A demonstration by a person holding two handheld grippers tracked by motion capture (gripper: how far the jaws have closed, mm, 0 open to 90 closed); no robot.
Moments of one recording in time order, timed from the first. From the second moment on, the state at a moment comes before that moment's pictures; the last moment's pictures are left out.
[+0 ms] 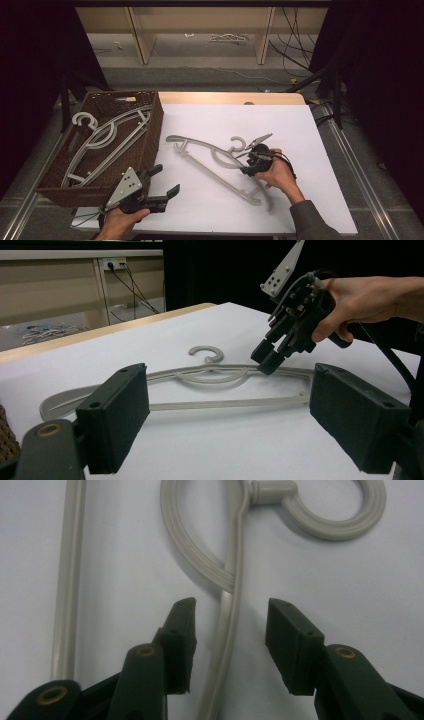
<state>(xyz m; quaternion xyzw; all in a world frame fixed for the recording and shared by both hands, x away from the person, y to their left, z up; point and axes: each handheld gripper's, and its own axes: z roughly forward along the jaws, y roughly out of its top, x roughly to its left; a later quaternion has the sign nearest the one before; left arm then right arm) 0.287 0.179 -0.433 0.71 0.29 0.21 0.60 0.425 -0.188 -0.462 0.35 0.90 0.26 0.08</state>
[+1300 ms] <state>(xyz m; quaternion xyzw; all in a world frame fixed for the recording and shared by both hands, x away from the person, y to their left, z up) 0.289 0.174 -0.436 0.71 0.29 0.20 0.60 0.443 -0.173 -0.464 0.35 0.91 0.20 0.06</state>
